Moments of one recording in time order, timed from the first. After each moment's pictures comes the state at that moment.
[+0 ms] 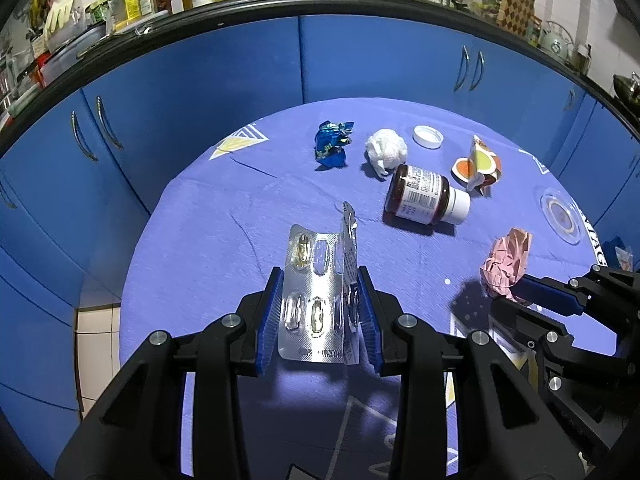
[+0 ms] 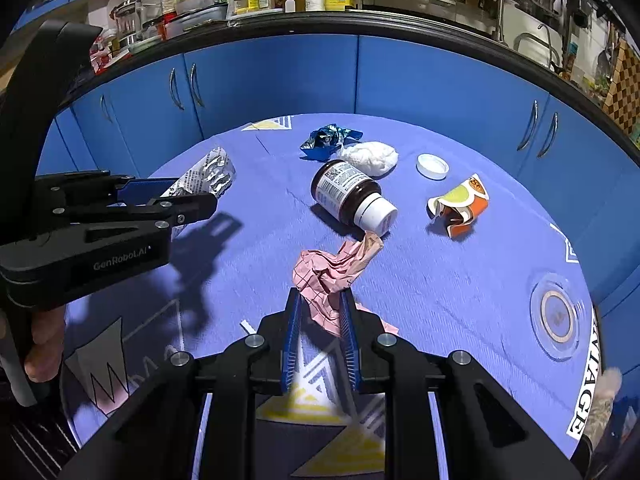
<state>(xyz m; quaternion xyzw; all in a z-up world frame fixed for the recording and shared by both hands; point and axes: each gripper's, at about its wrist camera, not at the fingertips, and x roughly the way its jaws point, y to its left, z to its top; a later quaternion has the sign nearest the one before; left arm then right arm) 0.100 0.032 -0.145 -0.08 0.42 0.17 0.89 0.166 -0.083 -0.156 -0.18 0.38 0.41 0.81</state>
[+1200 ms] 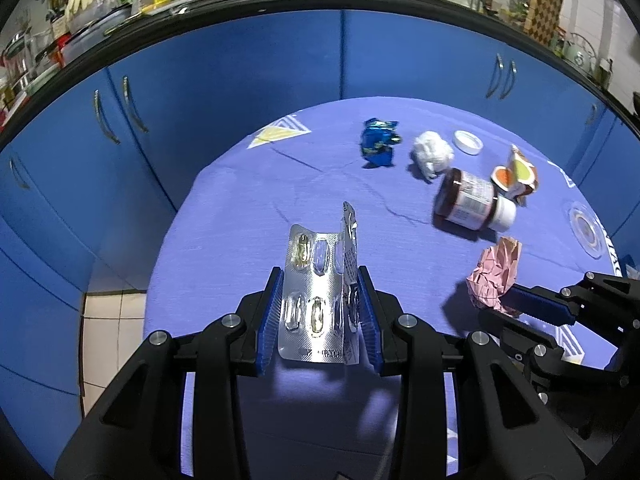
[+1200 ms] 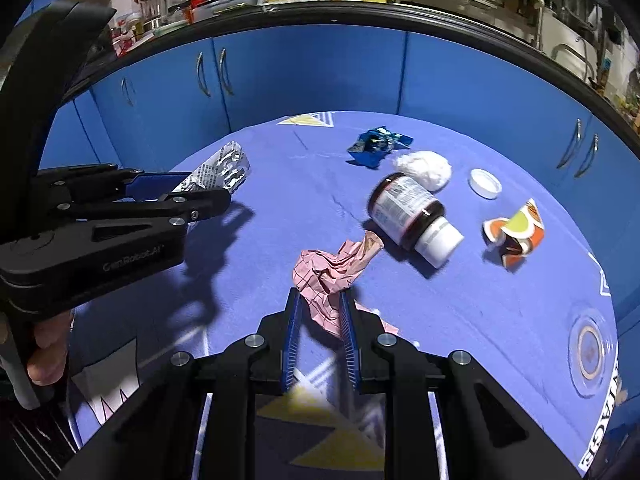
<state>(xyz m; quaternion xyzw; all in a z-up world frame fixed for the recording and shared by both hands) 0.092 0.070 -0.151 -0.10 0.42 0.21 0.88 0.160 -0.037 -0.168 -0.20 0.38 0.45 0.78</state>
